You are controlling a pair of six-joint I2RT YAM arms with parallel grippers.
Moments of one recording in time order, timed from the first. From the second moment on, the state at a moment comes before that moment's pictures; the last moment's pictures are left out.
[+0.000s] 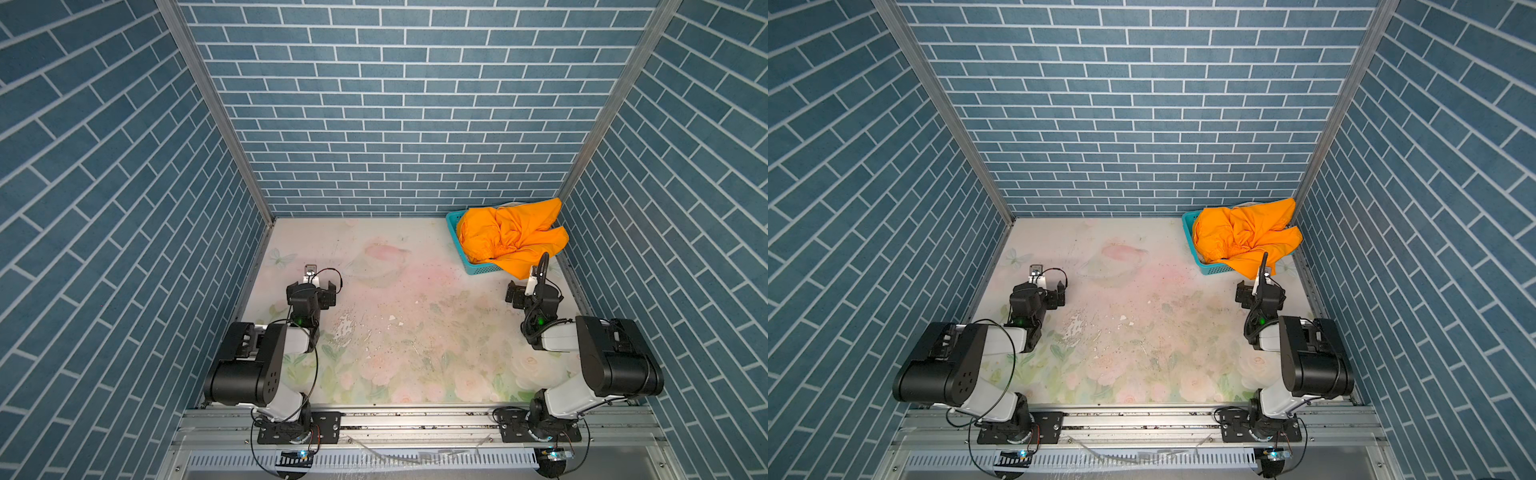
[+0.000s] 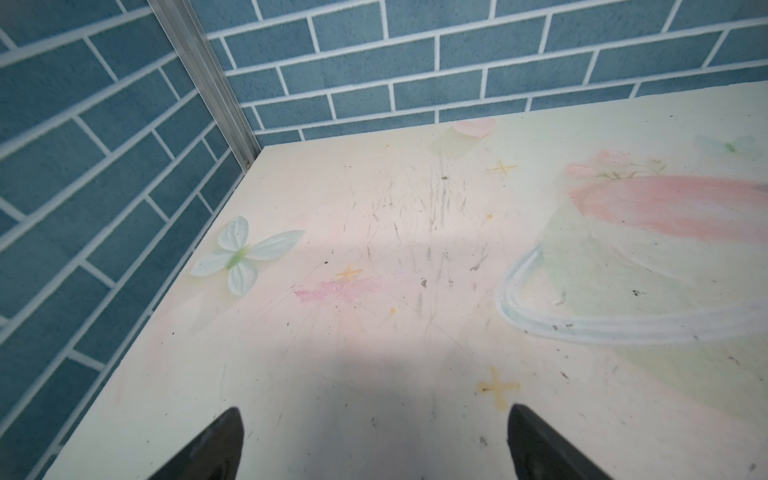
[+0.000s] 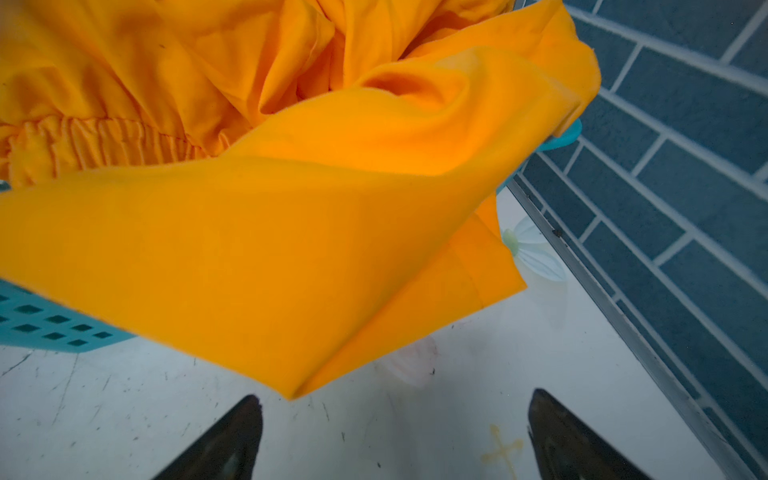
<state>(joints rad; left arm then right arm) -0.06 1.53 0.37 0.77 -0.21 0.06 -0.01 1.56 0.37 0.80 0.14 -0.02</state>
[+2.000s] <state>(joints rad) -0.16 0.66 0.87 -0.78 0.02 -0.24 0.16 1.69 1.53 -0.37 -0.37 0.04</state>
